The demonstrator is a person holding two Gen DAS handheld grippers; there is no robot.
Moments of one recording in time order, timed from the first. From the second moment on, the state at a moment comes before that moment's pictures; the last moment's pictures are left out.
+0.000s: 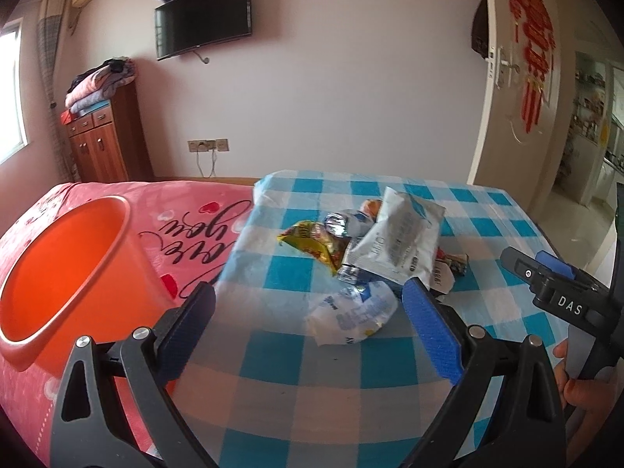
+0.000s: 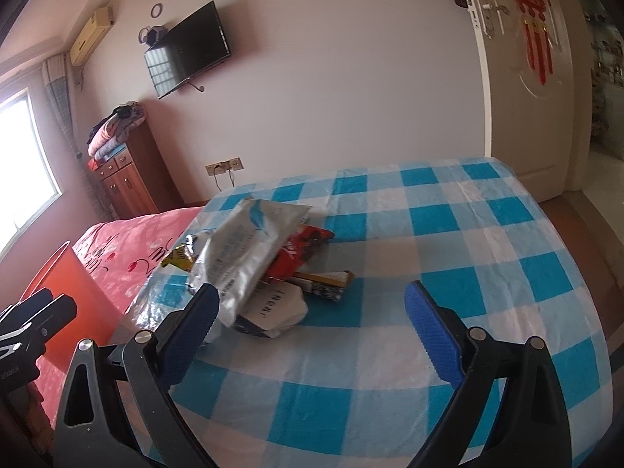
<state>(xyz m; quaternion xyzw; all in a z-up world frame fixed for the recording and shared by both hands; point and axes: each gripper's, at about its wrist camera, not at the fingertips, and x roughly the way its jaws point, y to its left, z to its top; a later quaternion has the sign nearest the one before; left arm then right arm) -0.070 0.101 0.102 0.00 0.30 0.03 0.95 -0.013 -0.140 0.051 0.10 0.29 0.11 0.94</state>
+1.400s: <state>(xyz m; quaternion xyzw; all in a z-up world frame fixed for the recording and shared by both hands) 0.109 0.008 0.038 0.09 0.42 -0.13 0.89 0.017 -0.229 0.017 0.19 0.34 0.09 0.92</state>
